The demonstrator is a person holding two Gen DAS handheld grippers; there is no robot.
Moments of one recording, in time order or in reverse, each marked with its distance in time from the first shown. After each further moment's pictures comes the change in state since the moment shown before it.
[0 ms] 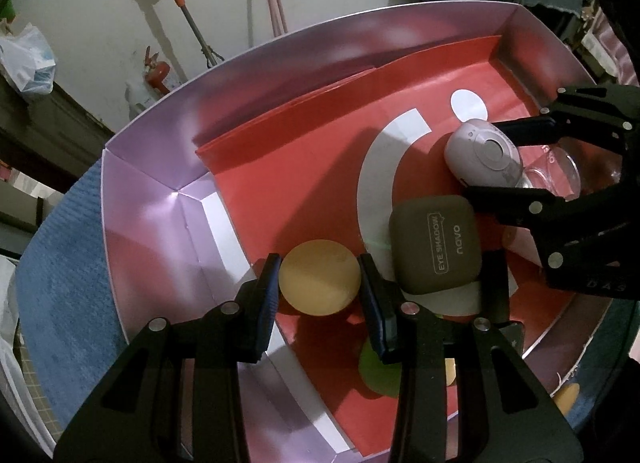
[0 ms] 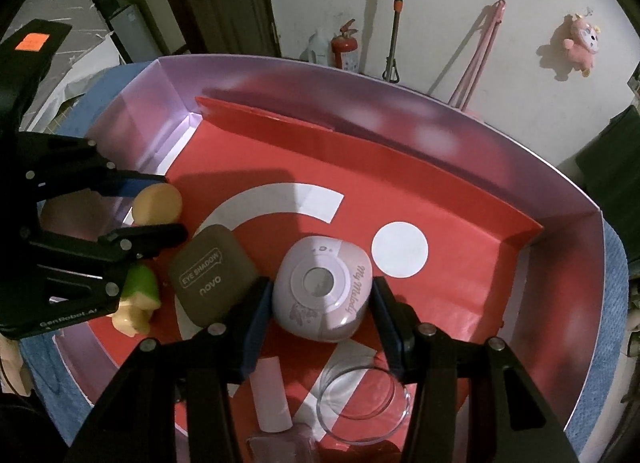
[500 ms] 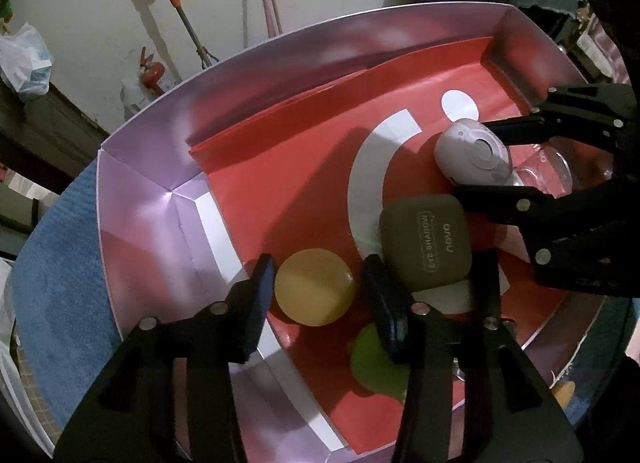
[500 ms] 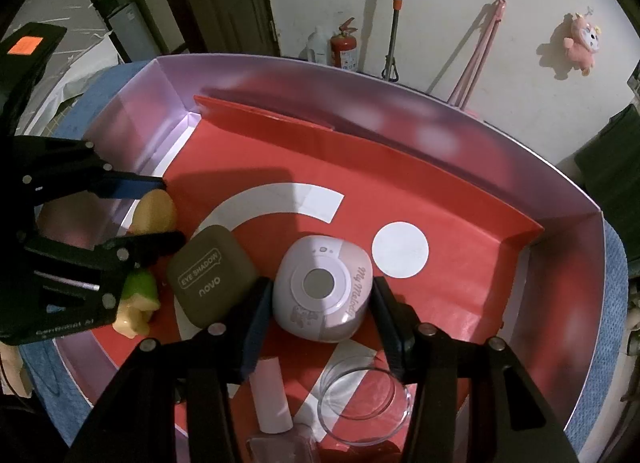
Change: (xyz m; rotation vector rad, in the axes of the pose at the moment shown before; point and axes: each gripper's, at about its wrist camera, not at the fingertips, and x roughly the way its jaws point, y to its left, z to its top) left arm 0.001 0.000 -0.001 0.004 -0.007 -0.020; right arm -0.001 0.003 0.003 0.005 0.003 -0.003
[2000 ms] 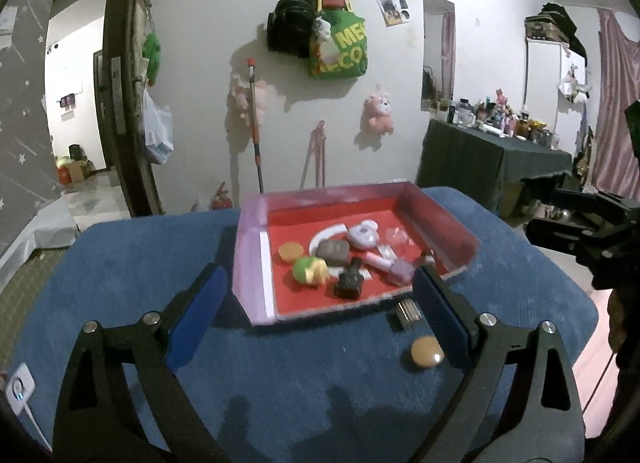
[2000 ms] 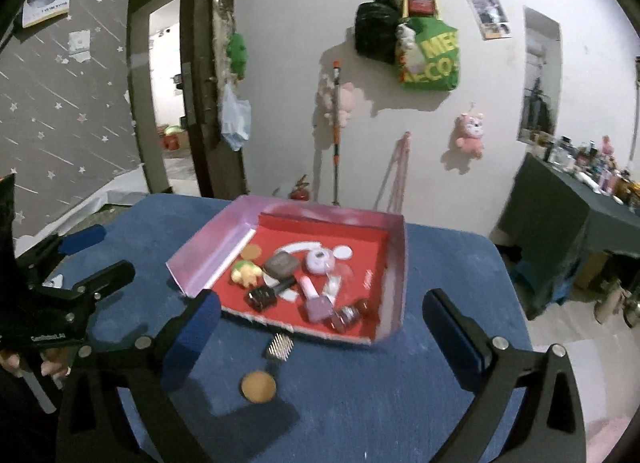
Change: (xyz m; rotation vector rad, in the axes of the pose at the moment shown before) left arm -0.193 -0.105 -0.228 -0.242 -0.773 0.127; right arm -0.225 0.071 -0.225 0.135 -0.637 -0.185
